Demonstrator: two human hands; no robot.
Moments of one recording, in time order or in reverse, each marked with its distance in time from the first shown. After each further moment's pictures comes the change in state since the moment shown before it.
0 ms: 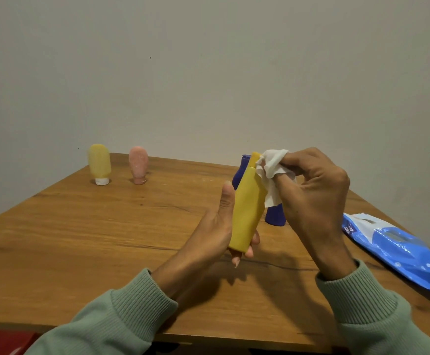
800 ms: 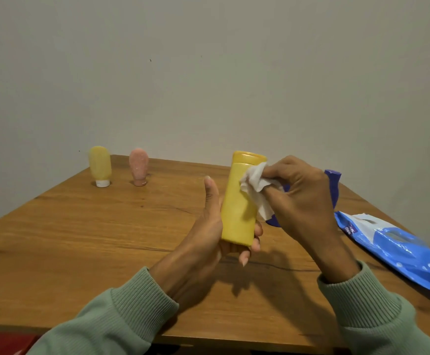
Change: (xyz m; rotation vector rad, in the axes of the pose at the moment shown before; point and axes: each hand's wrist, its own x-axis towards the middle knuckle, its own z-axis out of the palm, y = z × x) left_hand 0.005 0.000 -0.001 -0.406 -0.104 -0.025; right_hand 0.000 -0.004 0.001 -0.004 -0.281 0.064
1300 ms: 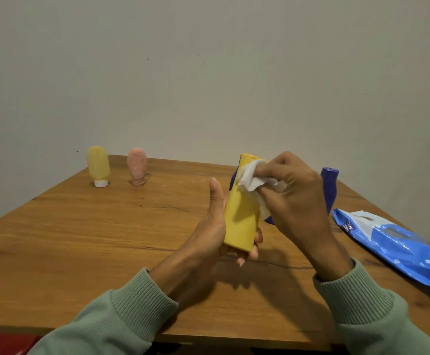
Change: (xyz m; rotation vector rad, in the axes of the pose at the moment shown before) left_hand 0.001 -0.006 -0.005 0.187 -0.005 -0.028; right_hand -0.003 0.000 0.003 0.000 0.045 -0.051
